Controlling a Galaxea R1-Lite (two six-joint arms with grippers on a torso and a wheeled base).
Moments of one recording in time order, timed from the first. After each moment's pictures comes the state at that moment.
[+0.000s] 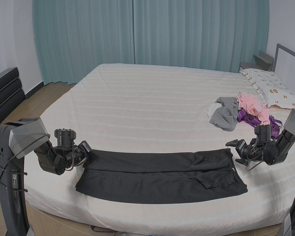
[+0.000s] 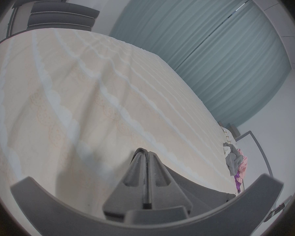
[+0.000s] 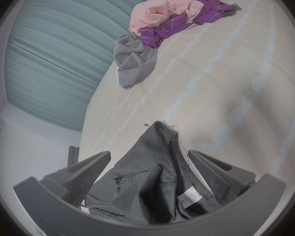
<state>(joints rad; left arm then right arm) -0.06 2.42 -0.96 -0.90 -0.10 -0.74 -0.06 2.25 -0.81 -0.74 0.28 0.82</state>
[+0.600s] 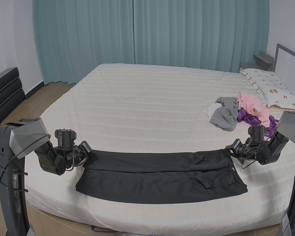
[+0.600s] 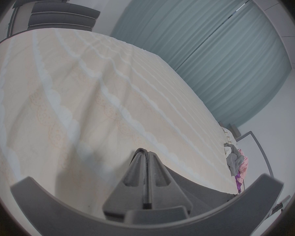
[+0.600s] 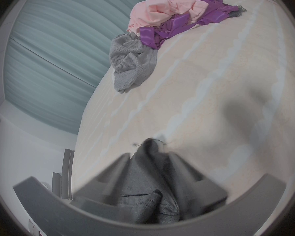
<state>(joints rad) -0.05 2.42 -0.96 -0.90 -0.09 -0.74 -0.04 2.36 -0.92 -0.76 0.21 0.82</state>
